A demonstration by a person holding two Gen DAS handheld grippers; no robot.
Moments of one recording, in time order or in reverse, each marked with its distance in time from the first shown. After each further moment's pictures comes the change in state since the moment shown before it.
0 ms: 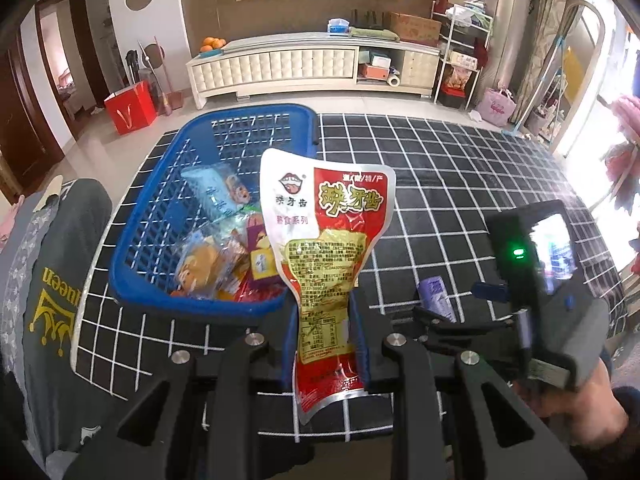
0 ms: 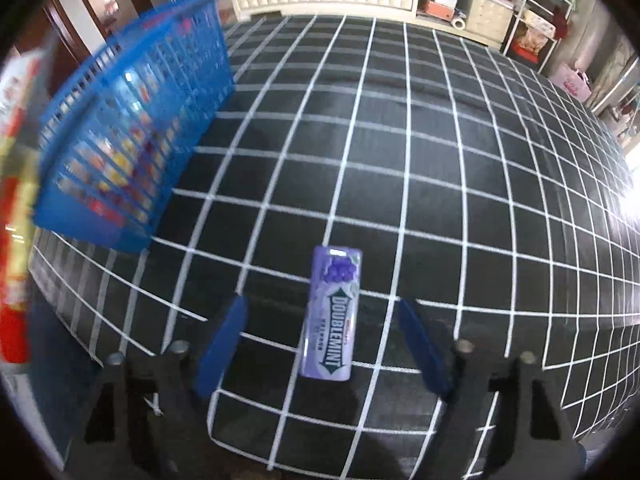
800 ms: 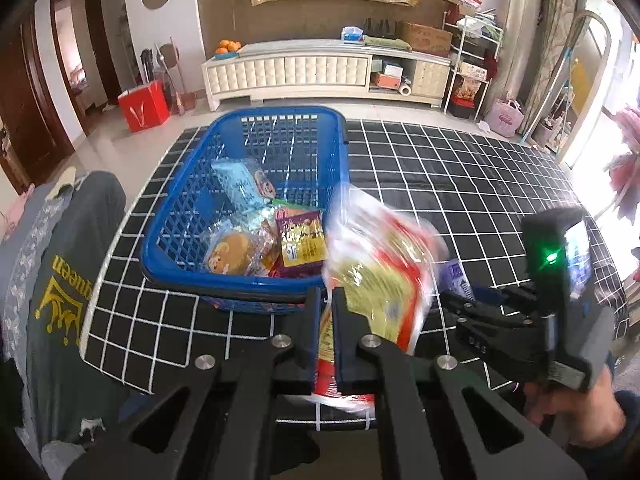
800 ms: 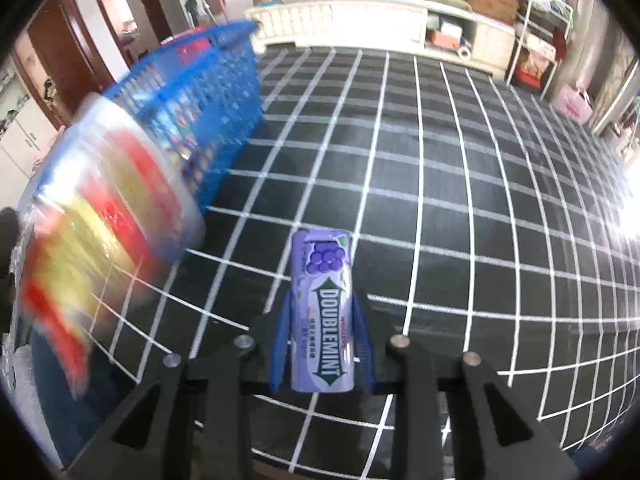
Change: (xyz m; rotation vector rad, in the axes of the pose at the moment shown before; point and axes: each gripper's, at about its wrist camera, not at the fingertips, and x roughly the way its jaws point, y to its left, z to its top) left arm -0.021 0.016 -0.013 -0.033 -0.037 0.022; right arm -0.036 0.017 -0.021 -0.022 -0.154 0.040
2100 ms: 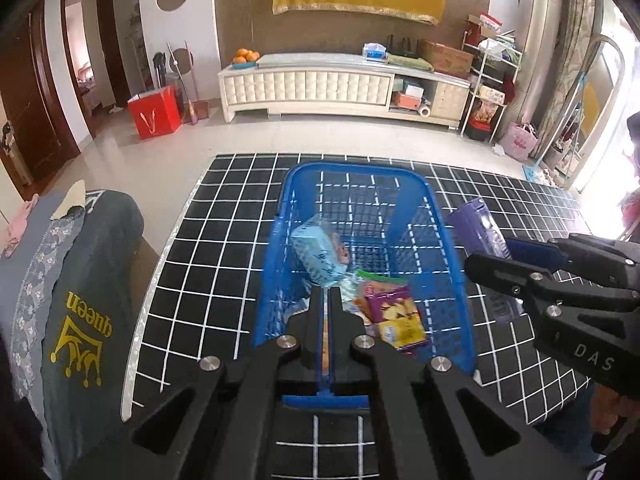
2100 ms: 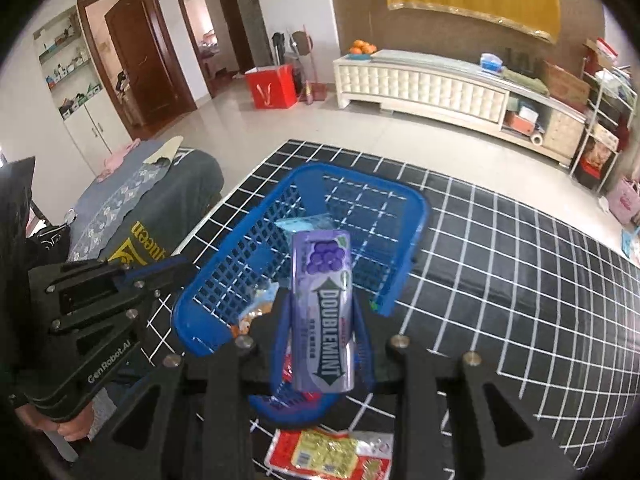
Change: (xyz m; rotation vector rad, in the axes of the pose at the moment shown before) left arm 0.026 0.112 0.073 -0.039 -0.022 -0.009; right arm -0.047 0.110 0.128 -0.188 -0.138 0.186
